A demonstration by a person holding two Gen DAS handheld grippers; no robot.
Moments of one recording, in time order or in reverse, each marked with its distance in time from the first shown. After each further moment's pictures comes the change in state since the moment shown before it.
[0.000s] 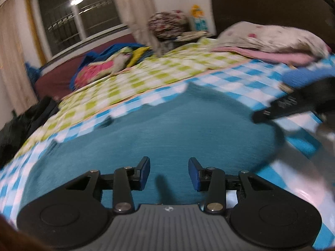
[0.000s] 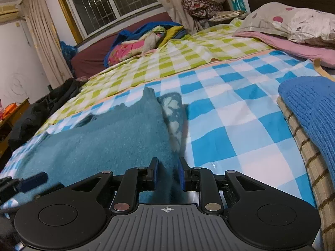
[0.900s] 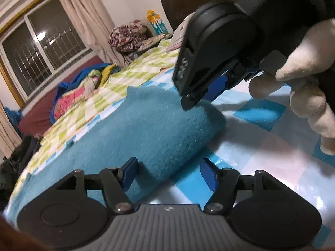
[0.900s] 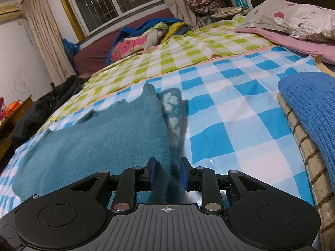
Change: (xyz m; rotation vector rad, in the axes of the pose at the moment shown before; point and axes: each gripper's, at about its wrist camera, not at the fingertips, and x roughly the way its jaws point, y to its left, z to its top) left arm 0.002 -0.088 -0.019 0.255 -0.058 -0.038; right arm -0.001 -0.005 -0.004 -0.002 0.020 0.013
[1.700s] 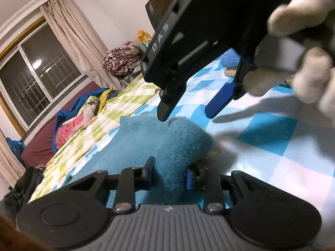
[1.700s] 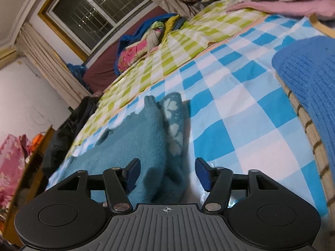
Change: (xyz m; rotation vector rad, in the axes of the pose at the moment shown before) left arm 0.015 -0.007 0.013 0.095 -0.104 0.010; right arm 0.006 -0.048 0.022 0.258 0.042 0.180
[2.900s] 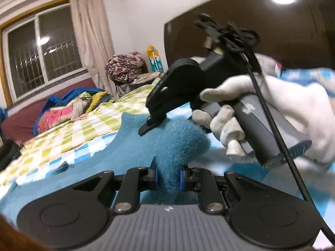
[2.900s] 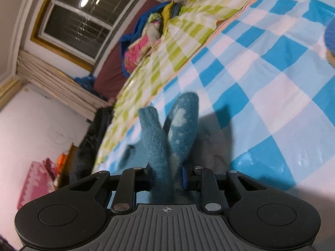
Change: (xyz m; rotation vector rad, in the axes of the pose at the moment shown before) left arm -0.050 0.051 0.002 -0.298 -0.130 -0.131; right arm 0.050 0.006 0.039 0.212 0.055 0.153
